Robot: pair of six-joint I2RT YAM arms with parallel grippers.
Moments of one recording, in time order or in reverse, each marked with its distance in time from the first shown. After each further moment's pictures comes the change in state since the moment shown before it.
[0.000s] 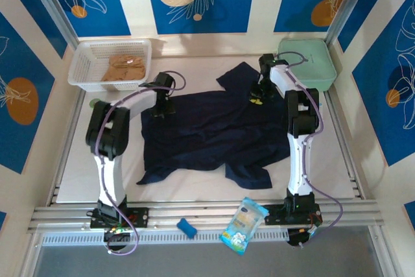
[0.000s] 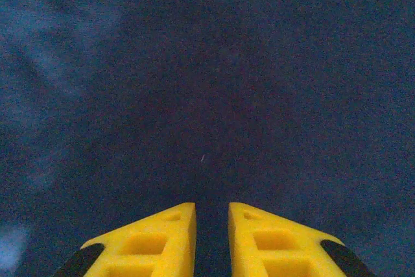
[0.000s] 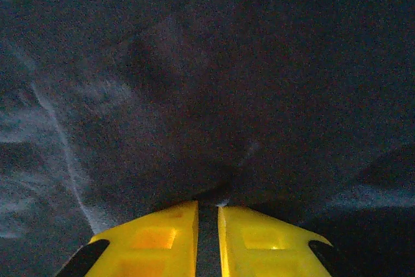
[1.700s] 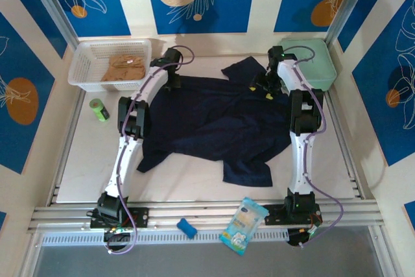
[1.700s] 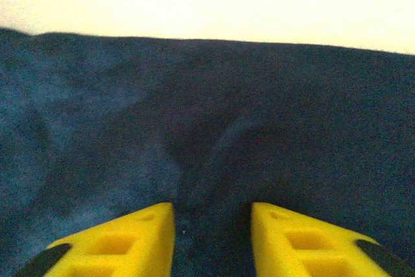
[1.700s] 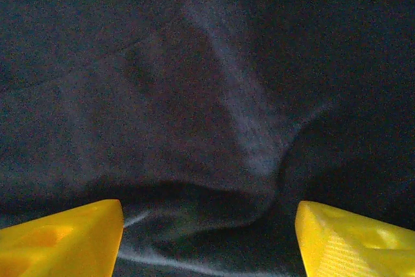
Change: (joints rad) left arm 0.051 0.588 1.020 -0.315 -0.142 0.174; right arm -0.064 0.022 0.135 -0.027 -0.021 0.060
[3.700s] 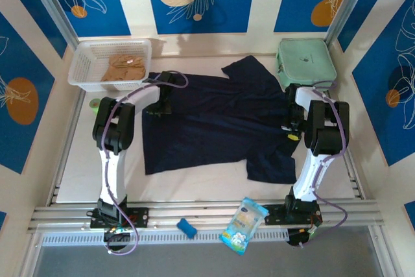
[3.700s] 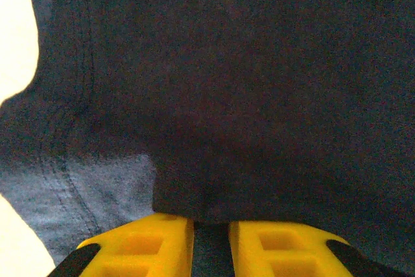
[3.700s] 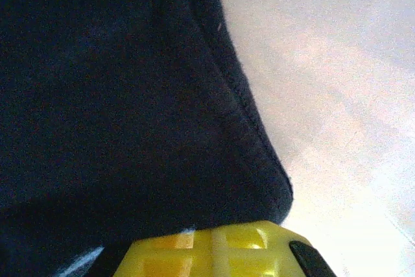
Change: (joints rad) left arm -0.037 -0.508 -0.897 0.156 -0.078 -0.076; right arm -0.128 -0.435 -0.840 -0.011 0.414 -0.054
